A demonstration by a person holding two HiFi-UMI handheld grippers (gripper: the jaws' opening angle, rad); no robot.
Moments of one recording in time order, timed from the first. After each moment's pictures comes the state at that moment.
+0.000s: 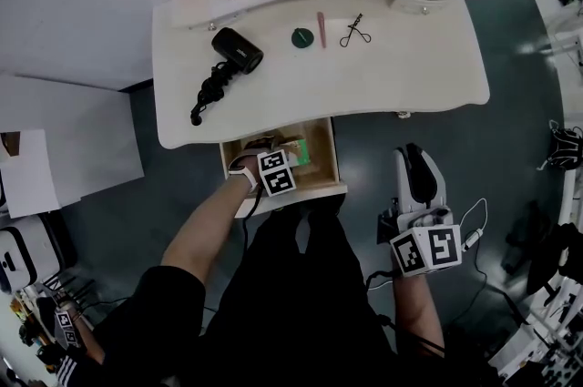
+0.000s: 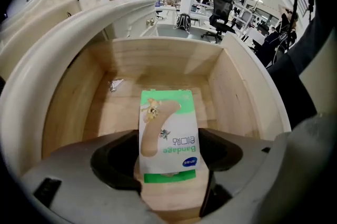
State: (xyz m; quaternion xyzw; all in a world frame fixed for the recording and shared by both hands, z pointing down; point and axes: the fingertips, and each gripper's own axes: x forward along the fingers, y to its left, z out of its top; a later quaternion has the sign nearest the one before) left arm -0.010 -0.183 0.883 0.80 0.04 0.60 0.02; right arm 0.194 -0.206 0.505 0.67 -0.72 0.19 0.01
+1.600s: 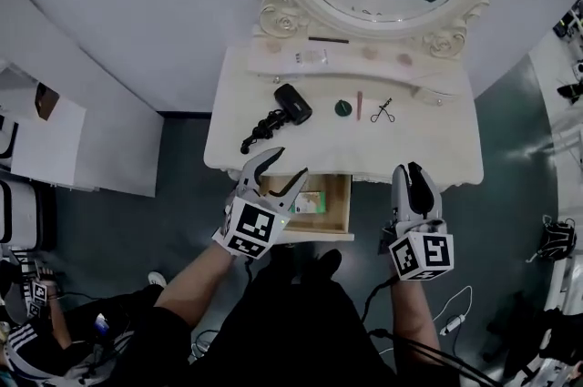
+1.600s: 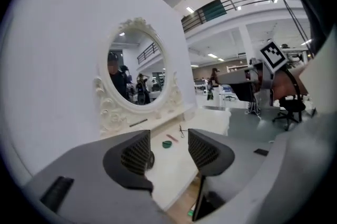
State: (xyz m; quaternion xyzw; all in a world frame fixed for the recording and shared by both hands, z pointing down) left arm -0.055 -0.268 0.488 0.90 -0.40 0.19 0.01; right arm 0.144 -0.244 0.420 0.62 -0.78 0.09 -0.02
